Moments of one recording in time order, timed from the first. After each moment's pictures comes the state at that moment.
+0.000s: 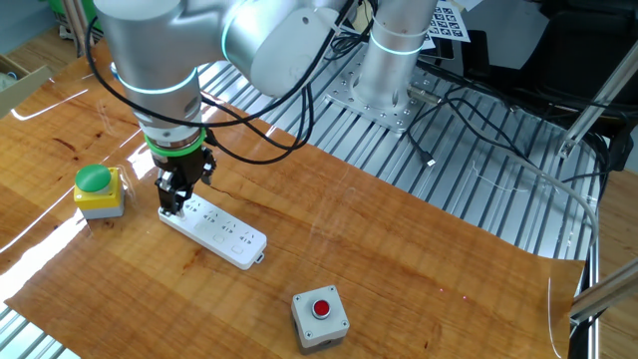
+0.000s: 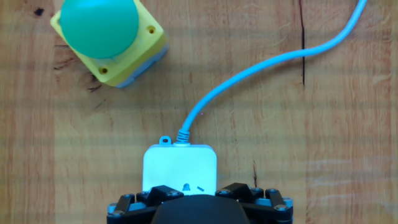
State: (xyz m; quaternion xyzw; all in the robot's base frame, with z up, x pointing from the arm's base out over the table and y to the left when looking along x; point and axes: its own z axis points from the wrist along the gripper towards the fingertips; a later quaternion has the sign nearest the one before) arm 0.562 -0.158 0.032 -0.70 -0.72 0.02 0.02
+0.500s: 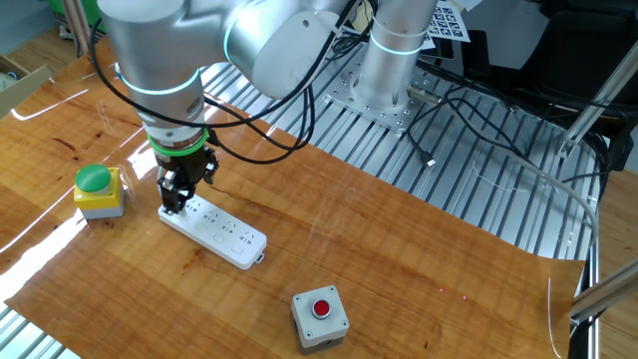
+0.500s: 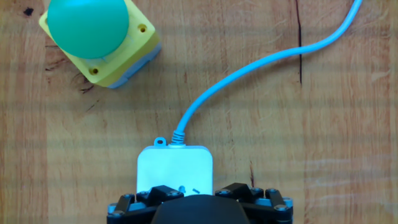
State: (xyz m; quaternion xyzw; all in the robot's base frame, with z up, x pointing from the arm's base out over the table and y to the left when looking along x) arm 0.556 -0.158 0.027 -0.70 -0.71 0.01 0.01
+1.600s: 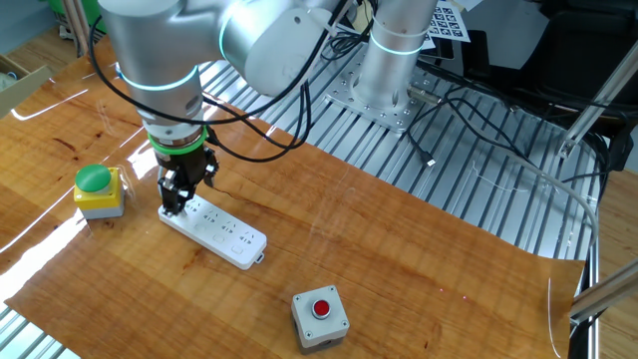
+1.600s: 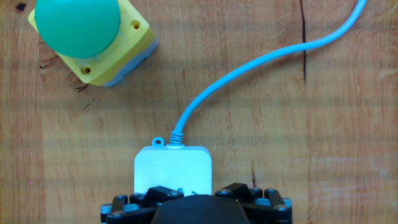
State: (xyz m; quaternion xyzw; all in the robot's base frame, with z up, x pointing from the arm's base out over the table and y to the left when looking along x) arm 0.557 -0.159 0.018 -0.70 -0.71 -0.01 0.02
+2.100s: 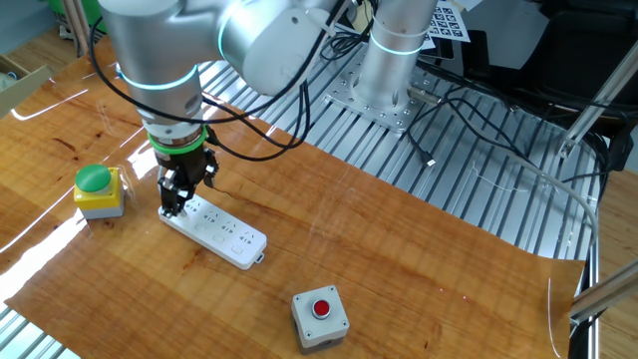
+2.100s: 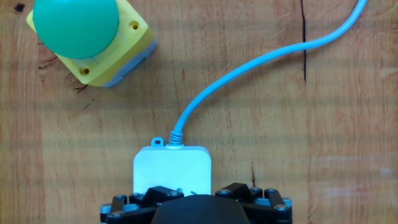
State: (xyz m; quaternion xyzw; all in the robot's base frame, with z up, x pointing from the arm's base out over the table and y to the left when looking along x) arm 0.556 -0.158 0.020 -0.70 -0.71 -0.01 0.02
